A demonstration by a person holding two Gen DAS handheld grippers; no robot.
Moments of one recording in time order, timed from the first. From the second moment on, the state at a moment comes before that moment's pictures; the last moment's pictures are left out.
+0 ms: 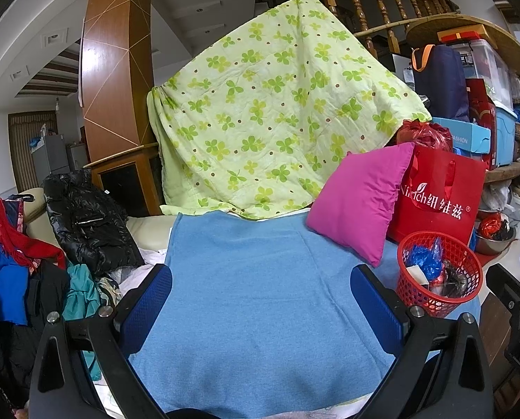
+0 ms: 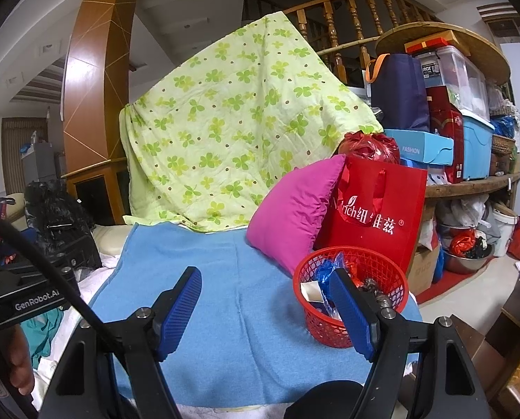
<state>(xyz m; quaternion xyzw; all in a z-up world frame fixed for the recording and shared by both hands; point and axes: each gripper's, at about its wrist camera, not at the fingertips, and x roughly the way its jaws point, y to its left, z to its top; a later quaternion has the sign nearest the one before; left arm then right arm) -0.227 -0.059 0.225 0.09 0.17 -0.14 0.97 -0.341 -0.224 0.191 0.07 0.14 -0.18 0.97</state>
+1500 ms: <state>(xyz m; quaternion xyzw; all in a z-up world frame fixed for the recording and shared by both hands) -0.224 -0.058 0.212 0.09 0.18 -0.15 0.97 -0.338 -0.224 0.183 0.08 0.15 -0.18 0.97</state>
